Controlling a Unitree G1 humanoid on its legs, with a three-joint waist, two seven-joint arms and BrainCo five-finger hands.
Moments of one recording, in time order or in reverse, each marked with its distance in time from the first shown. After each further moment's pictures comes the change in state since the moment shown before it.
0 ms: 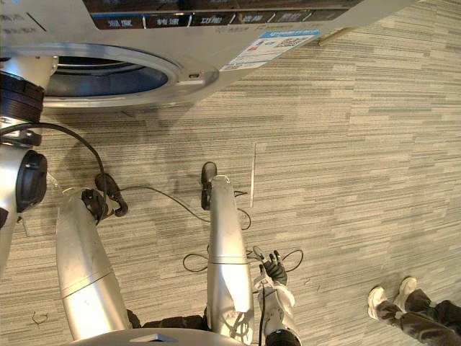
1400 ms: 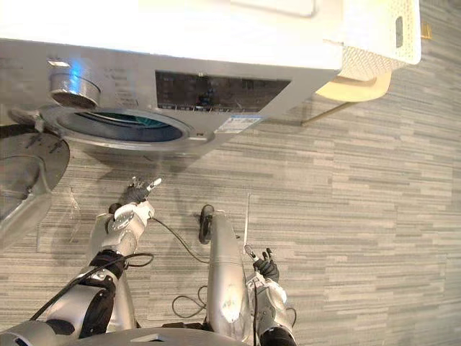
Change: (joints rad) left arm 1.083 -0.537 0.235 0.087 -0.168 0.017 -0.116; right arm -0.009 0.000 0.127 -0.007 -0.011 -0.038 -0.050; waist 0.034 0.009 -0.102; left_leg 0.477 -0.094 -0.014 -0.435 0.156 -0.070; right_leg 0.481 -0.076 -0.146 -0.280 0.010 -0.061
